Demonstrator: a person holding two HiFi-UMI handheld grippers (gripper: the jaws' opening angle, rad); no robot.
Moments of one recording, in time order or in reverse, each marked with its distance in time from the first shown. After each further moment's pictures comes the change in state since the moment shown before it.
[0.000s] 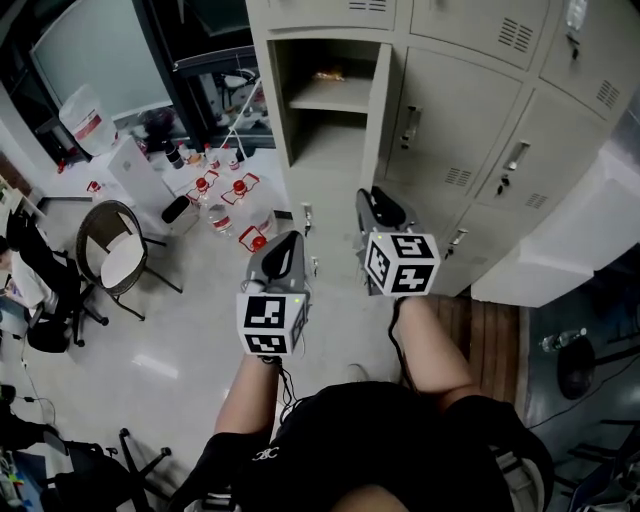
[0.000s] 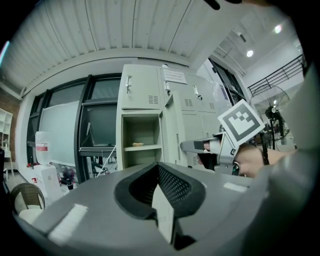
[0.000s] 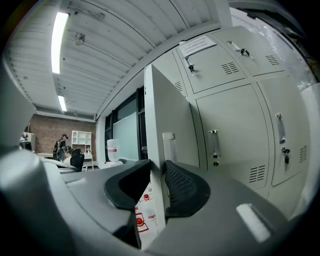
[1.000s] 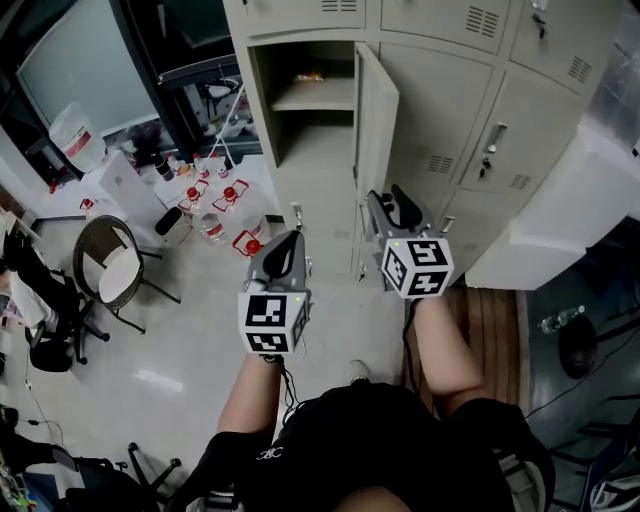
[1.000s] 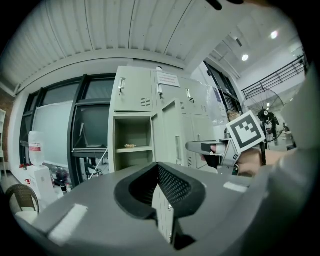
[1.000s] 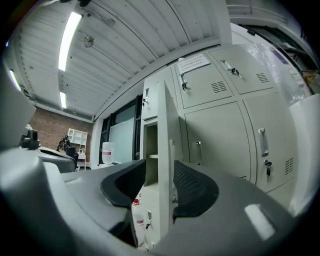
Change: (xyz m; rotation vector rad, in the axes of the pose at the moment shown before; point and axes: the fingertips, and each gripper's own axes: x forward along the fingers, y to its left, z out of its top) left arm -0.013 -0.028 0.009 0.006 -0.015 -0.067; right arm -0.055 -0.034 0.007 -0.067 -0.097 -0.059
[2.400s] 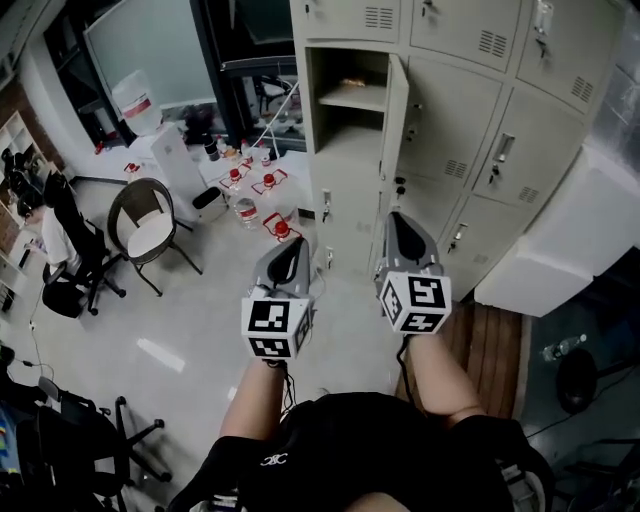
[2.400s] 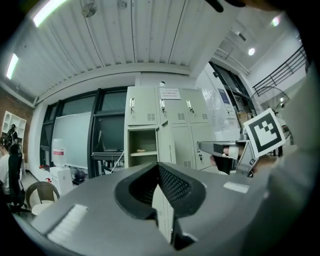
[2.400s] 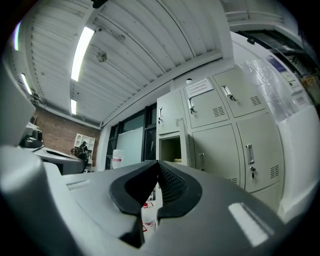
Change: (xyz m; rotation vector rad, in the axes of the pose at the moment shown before) left arm -0.147 -0.053 0.022 -0.003 -0.047 0.177; right arm -0.150 0.078 0.032 -0.016 -0.096 0.064
